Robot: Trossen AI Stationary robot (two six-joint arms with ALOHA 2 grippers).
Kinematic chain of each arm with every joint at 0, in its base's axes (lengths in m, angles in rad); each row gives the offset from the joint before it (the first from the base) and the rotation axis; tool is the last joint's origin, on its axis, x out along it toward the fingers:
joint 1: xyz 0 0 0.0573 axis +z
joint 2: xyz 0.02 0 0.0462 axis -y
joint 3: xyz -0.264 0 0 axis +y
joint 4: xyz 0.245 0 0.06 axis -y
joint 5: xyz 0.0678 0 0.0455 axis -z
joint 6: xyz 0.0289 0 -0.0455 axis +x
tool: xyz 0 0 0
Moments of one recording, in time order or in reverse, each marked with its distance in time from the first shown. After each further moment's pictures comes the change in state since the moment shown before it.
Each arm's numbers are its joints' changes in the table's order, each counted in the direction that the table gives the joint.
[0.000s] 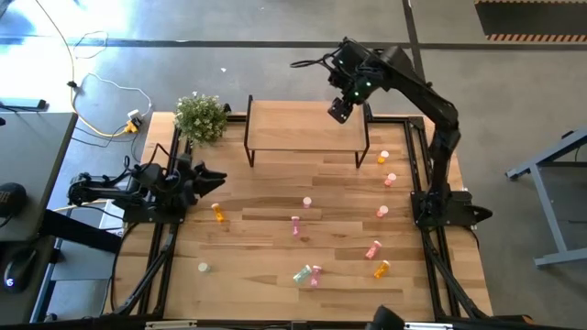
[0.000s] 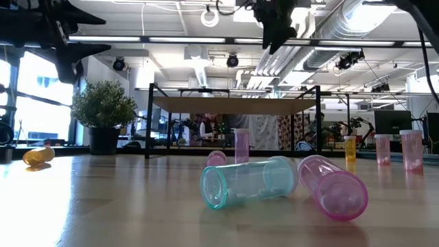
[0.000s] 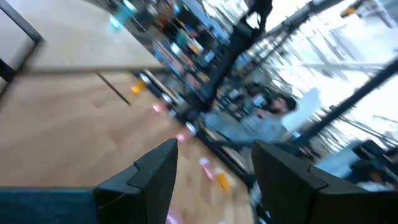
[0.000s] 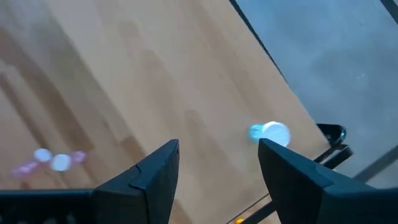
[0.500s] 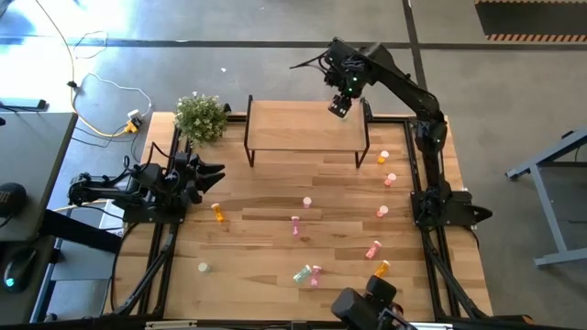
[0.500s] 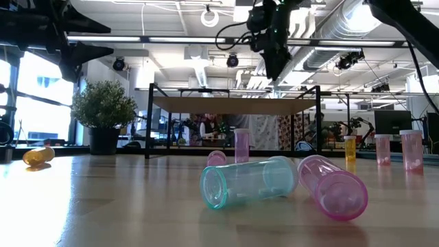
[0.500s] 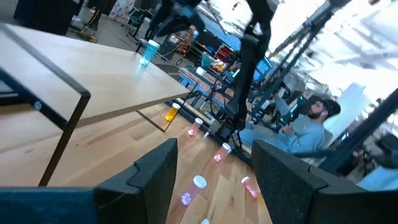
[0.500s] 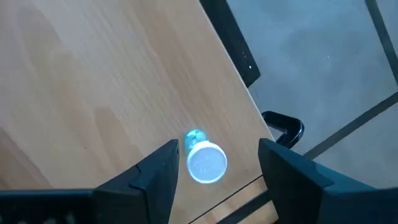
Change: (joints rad) left arm 0.000 0.005 0.003 0.011 -0.168 0.188; right arm -0.114 -0.149 0.002 0.003 0.092 -0.197
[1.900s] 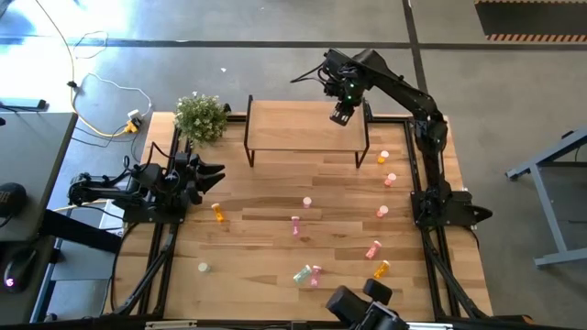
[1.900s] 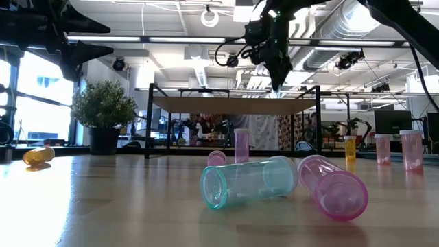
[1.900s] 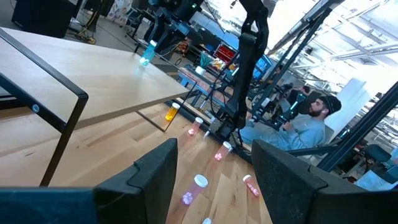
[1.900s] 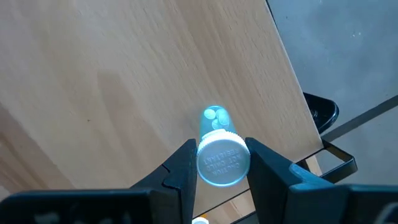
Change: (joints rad) left arm 0.000 0.000 0.000 0.000 0.017 0.042; right arm -0.001 -0.017 0.114 -0.013 -0.034 -0.027
